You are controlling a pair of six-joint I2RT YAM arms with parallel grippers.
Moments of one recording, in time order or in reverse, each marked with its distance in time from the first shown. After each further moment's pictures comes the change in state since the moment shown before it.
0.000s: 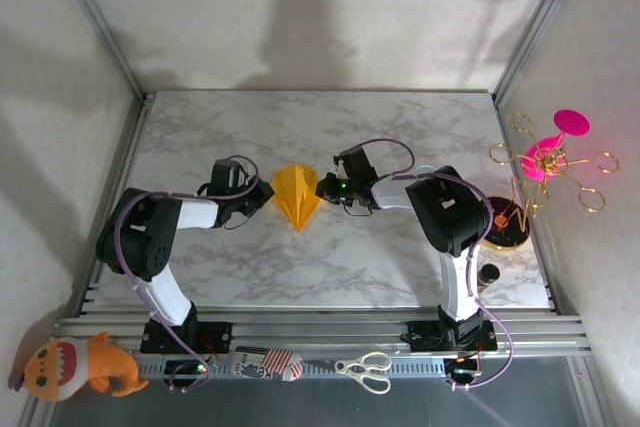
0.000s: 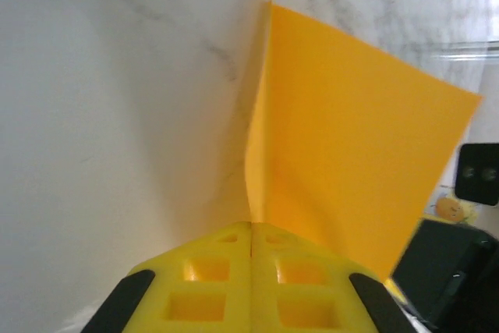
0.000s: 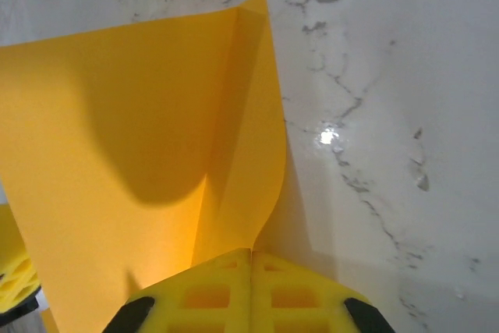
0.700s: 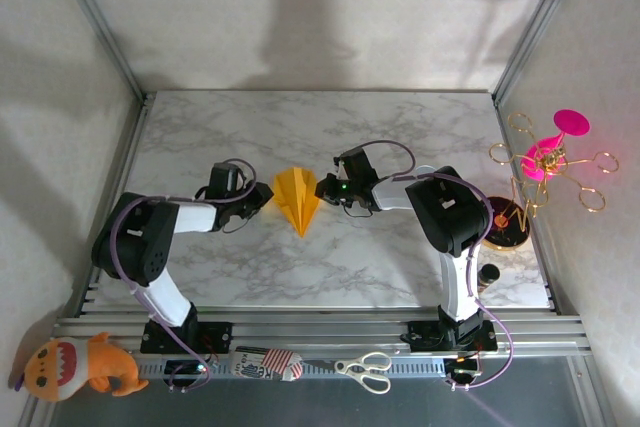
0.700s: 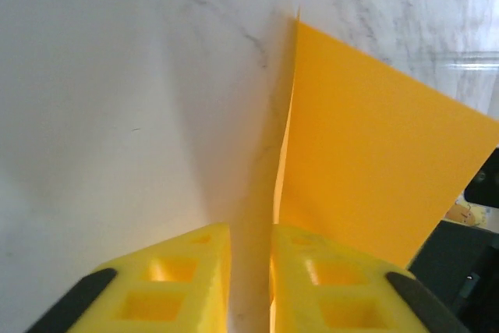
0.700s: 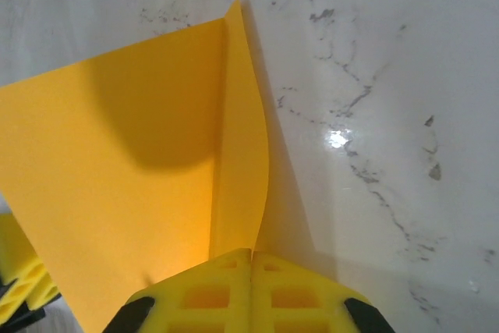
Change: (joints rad) left arm -0.001 -0.047 -0.016 -0.035 -0.033 0.001; right arm 0.002 -0.002 -0.015 0.029 -0.025 0.018
